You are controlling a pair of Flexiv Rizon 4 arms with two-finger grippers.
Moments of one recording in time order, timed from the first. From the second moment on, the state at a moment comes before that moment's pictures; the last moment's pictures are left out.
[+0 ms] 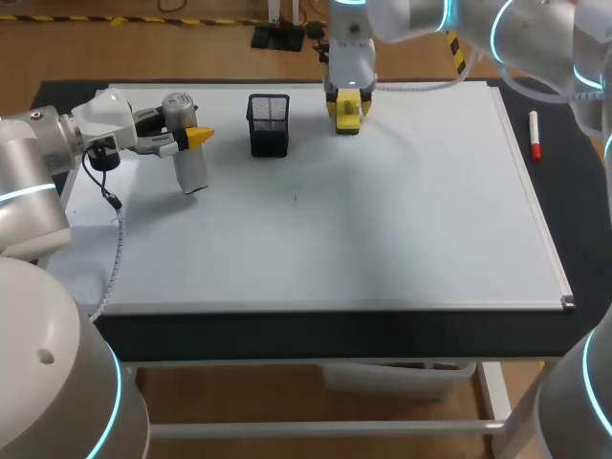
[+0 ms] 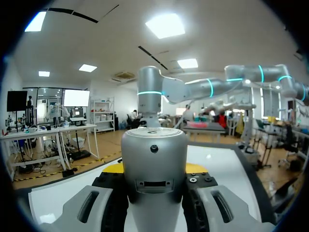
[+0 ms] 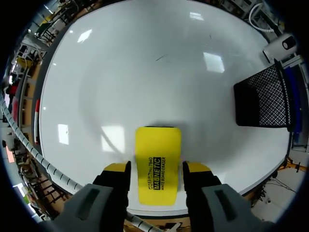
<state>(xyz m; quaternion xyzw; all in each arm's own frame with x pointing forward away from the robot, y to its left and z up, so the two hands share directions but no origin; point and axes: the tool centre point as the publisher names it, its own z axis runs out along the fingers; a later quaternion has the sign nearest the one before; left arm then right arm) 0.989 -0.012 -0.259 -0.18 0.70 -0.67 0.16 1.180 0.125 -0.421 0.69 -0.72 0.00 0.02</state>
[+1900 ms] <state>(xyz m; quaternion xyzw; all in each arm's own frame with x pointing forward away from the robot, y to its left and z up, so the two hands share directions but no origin) 0.989 -0.012 -0.259 -0.18 0.70 -0.67 0.16 1.181 0.021 -0.266 0.37 -0.91 -0.20 -0.08</state>
